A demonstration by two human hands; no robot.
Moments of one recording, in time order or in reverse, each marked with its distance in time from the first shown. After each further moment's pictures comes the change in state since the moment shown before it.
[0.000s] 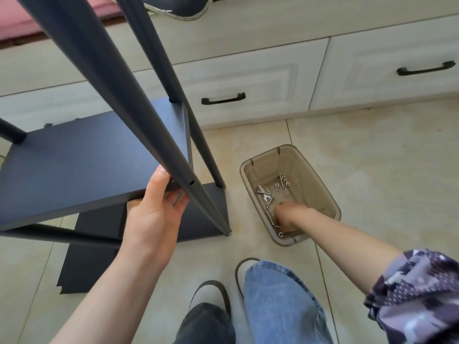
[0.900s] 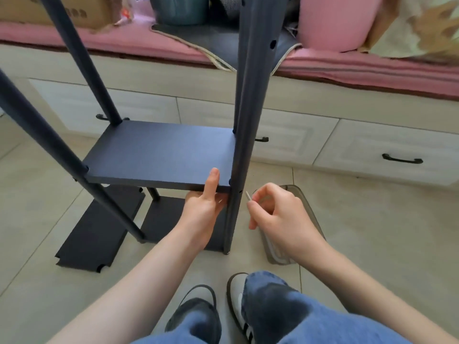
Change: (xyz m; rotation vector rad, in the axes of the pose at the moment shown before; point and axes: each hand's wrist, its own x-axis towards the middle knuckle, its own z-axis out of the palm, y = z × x) left_hand -0.016 0.000 -0.015 -0.089 -0.043 -0.047; right_hand -0.241 -0.120 -0.103 0.837 0.742 -0.350
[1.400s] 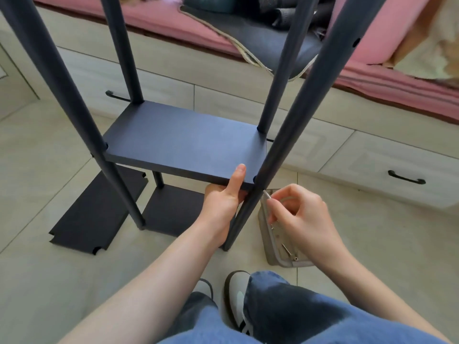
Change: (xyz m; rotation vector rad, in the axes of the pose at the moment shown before) left_hand 0.000 -0.001 -0.001 -0.029 -0.014 0.008; right_hand 0.004 -0.004 0.009 -0.075 0.111 0.013
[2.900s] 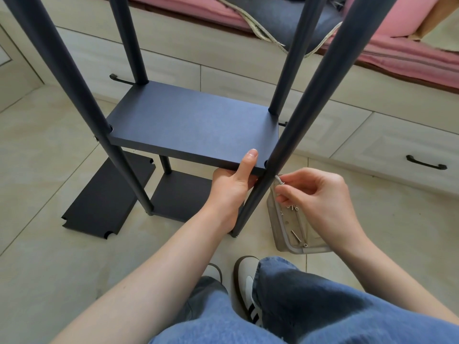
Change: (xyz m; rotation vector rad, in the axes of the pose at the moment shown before) left_hand 0.001 -0.004 -0.004 0.030 0.012 -0.020; right_hand 0.007 0.009 -0.001 0.227 -0.003 -0.036
